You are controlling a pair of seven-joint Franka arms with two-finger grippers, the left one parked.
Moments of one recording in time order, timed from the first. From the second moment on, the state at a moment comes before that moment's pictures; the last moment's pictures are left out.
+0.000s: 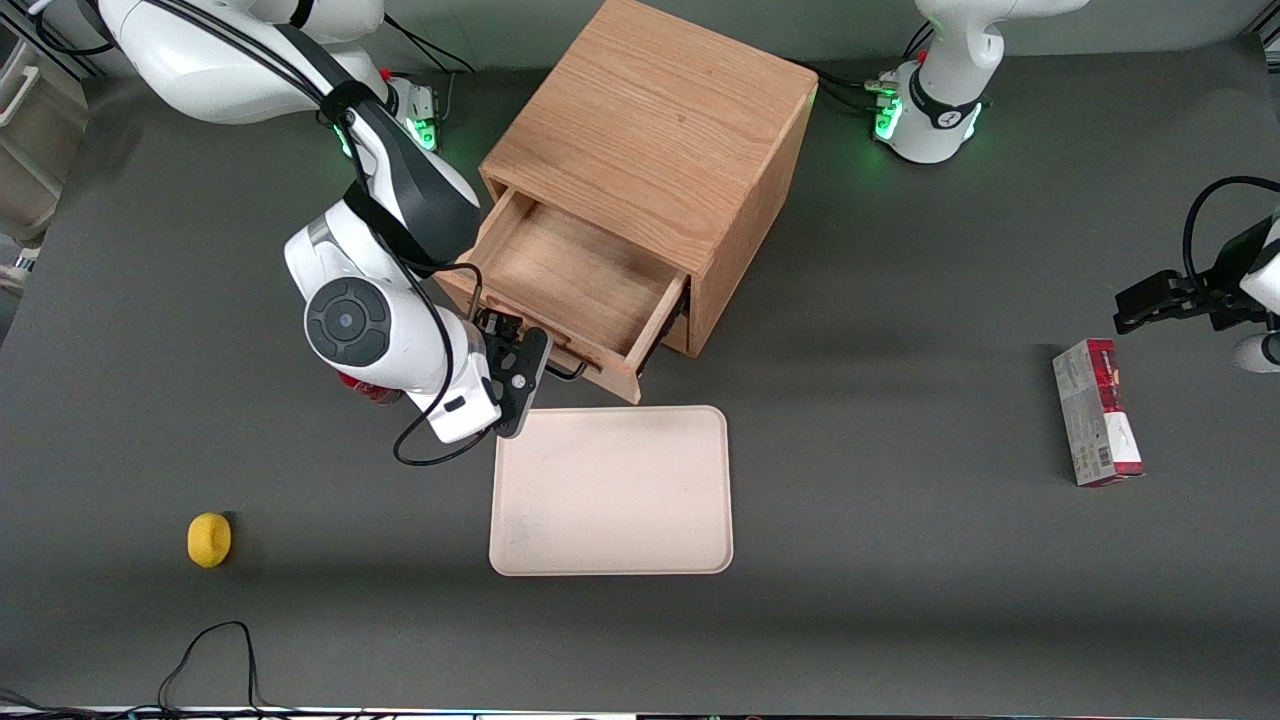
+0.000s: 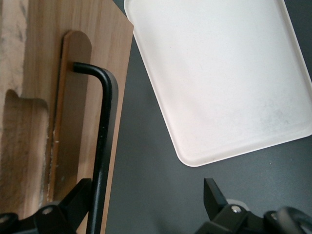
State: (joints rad) arm 0.06 0.56 0.53 -1.40 -0.10 1.78 -0.64
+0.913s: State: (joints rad) arm 0.05 0.58 0.34 -1.25 -0.10 1.78 -0.73
